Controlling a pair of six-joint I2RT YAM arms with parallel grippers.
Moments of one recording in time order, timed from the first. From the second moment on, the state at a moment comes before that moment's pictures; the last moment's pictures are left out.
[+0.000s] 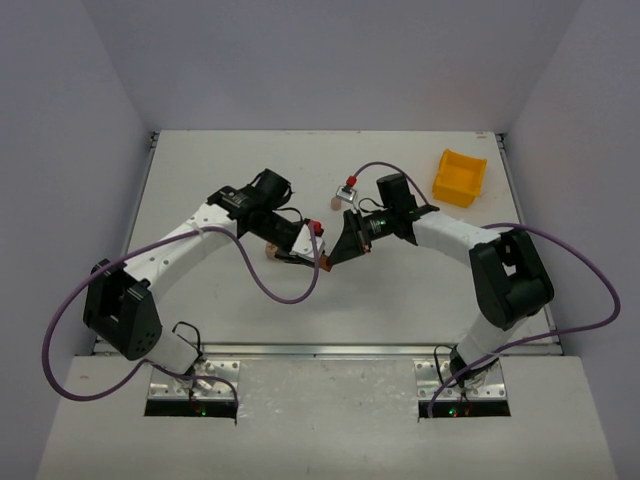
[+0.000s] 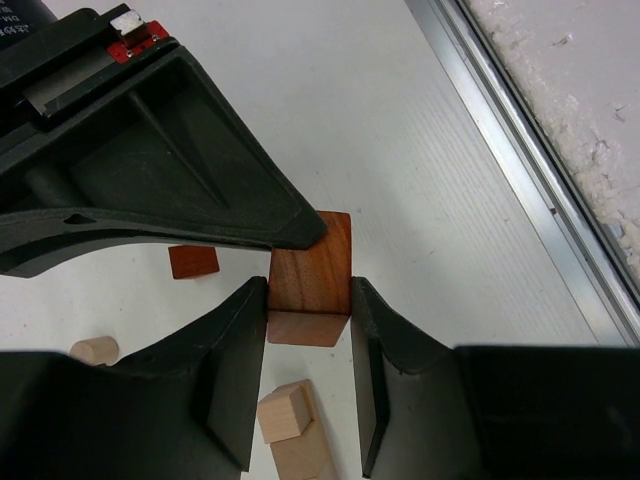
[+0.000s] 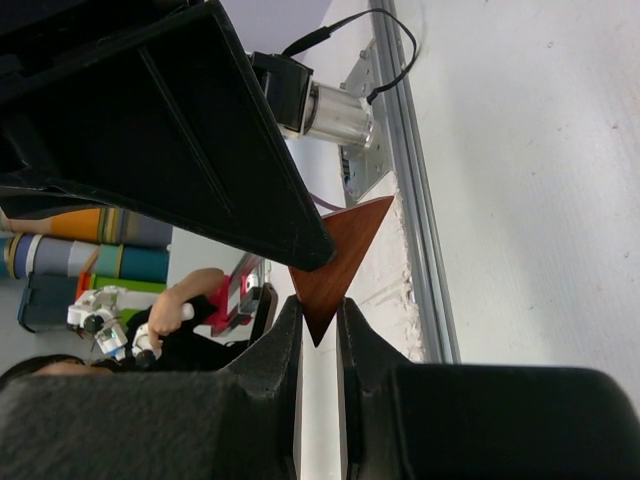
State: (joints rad) left arm -0.54 1.49 1.25 -0.89 0.91 1.32; right arm 0.43 1.71 0.98 -0.06 -1.33 0.38
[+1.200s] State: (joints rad) left arm -0.31 1.75 1.40 -1.08 0.63 1.51; right arm 0.31 1.27 0.89 -0.40 -0.63 0.19
